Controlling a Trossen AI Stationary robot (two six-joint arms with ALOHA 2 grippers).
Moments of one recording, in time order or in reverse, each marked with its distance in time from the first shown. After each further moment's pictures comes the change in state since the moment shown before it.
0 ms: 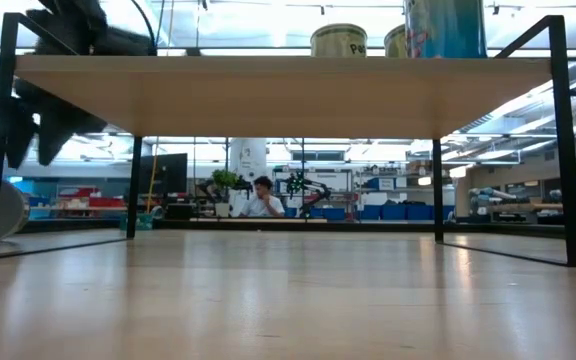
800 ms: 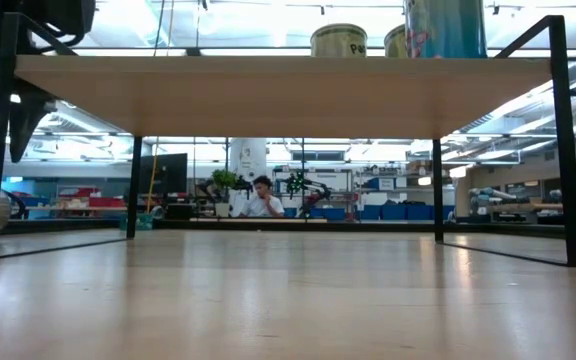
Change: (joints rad) left arm -0.605 -0.072 -0.013 -0.114 -0.426 -1.148; right arm 0.208 0.000 0.000 -0.028 0.006 -0.135
